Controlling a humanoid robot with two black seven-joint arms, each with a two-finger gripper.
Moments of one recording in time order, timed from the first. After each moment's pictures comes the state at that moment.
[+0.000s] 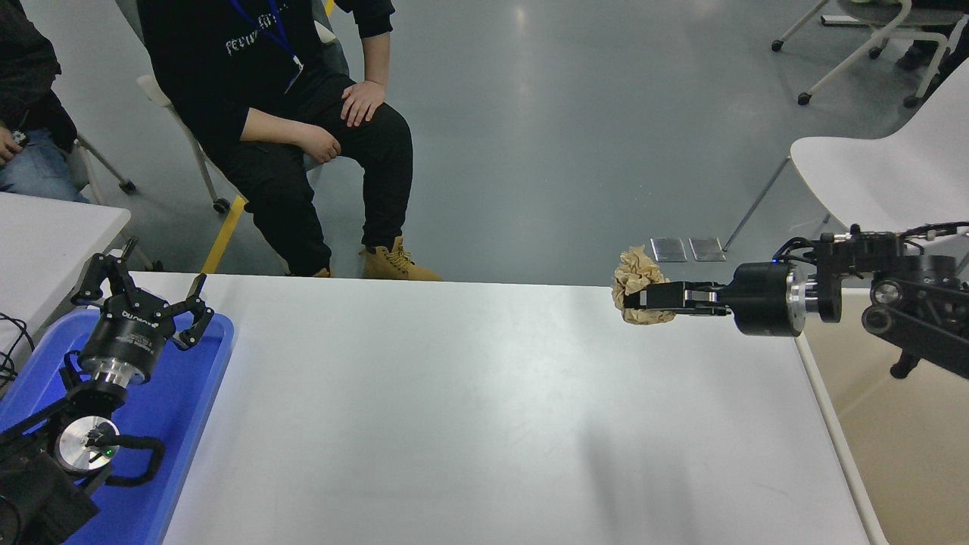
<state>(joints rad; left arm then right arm) -0.56 0.46 -0.57 -0.39 -0.24 -0.70 -0.60 1.08 -0.77 0.21 1.17 -1.17 0.39 0.46</state>
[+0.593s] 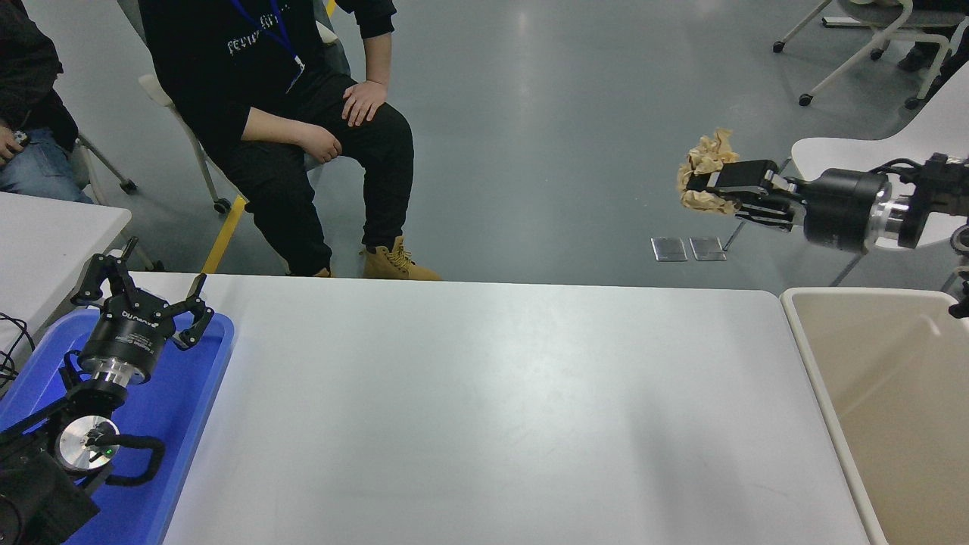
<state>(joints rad) -0.56 0.46 -0.57 -0.39 -0.24 -0.70 -0.60 1.08 -0.79 0.28 0.85 -0.91 0.41 0.46</state>
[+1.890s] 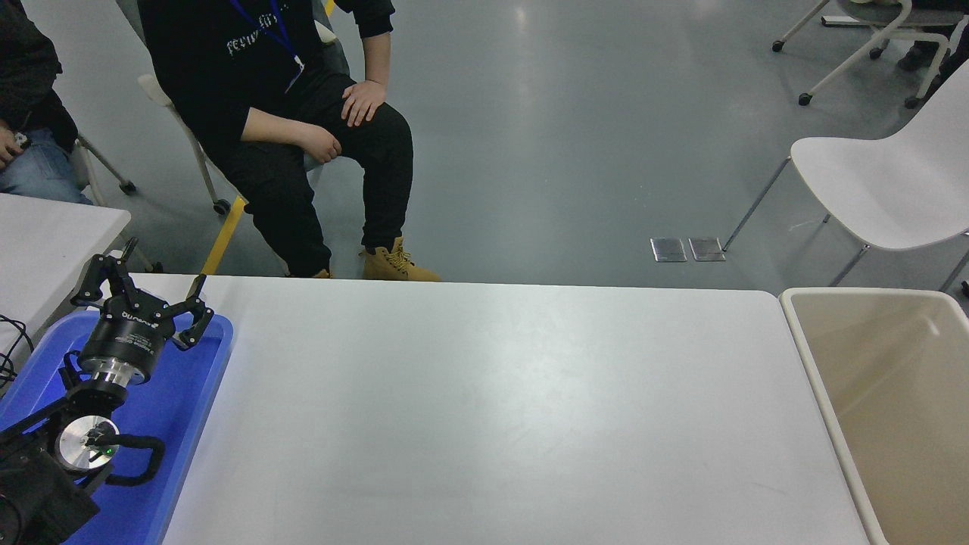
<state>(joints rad) -0.56 0.46 -0.57 -0.39 -0.24 -0.70 -0.60 0.84 -0.61 0.14 -0.06 -0.58 0.22 0.27</state>
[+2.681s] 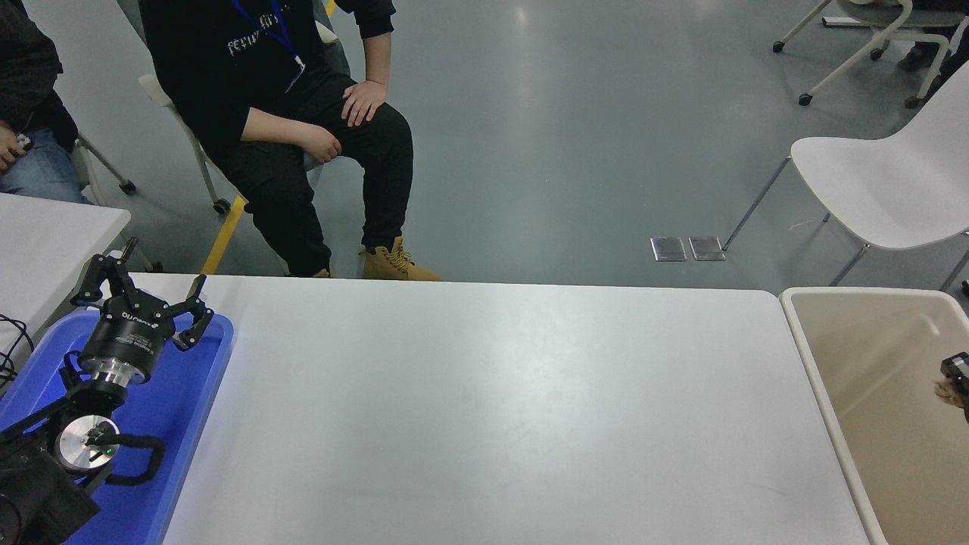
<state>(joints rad) -0.56 0.46 -0.57 -0.39 -0.24 -0.70 -0.60 0.68 -0.41 0.14 -0.06 -0.57 0.14 0.11</state>
